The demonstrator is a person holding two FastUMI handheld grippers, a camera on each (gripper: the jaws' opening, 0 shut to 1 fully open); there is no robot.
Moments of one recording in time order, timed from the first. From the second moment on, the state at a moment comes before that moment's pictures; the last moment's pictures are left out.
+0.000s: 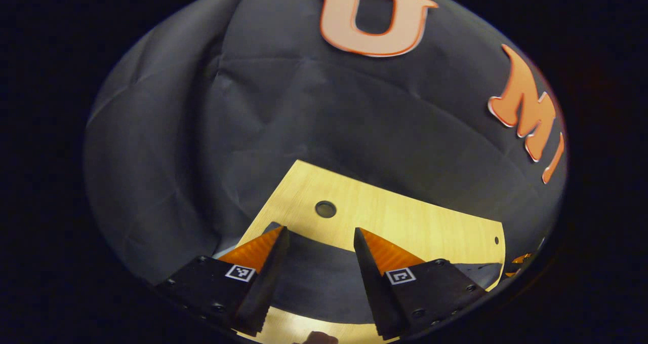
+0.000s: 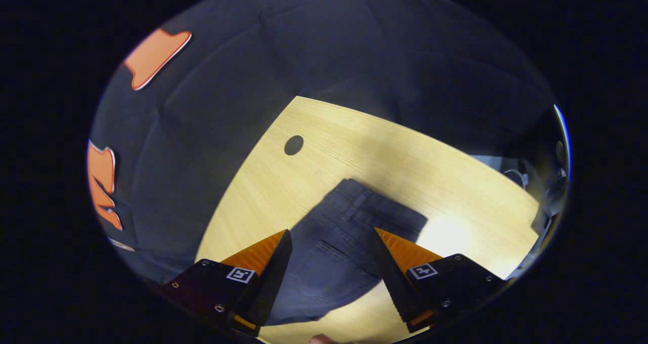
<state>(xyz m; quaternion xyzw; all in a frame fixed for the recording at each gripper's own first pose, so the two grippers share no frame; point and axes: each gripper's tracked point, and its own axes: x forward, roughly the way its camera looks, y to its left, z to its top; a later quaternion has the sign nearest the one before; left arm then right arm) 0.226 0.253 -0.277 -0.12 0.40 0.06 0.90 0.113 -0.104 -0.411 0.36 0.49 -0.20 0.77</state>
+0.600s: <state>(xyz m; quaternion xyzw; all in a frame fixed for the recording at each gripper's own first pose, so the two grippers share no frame) 0.185 0.184 -0.143 -0.02 0.24 0.04 0.97 0.058 -0.094 -0.461 0.35 0.50 -0.22 0.76</state>
